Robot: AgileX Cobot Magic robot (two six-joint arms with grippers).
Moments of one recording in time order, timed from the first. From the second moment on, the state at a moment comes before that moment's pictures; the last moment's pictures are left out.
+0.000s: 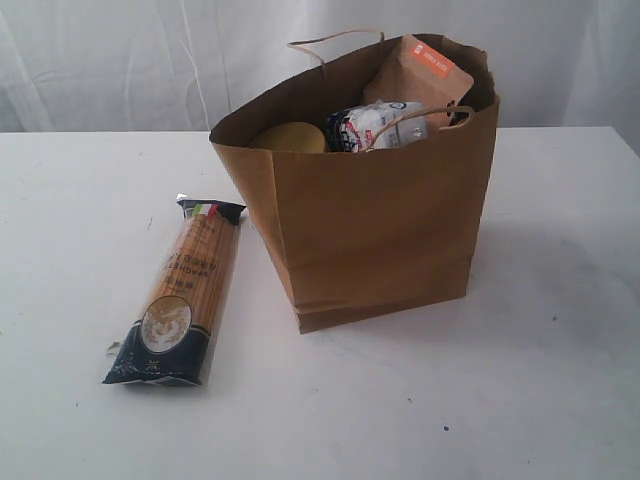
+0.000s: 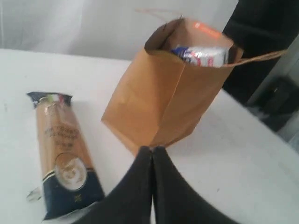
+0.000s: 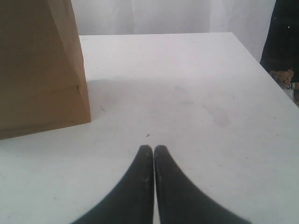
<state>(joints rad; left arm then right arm) -0.63 0.19 -0.40 -0.08 0.46 -0.31 0.04 0.01 0.00 -0.08 0.35 0.06</state>
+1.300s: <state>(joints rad) -0.33 0.56 -0.63 -0.19 0.51 0.09 0.04 0.01 0.00 -0.08 0.35 0.06</state>
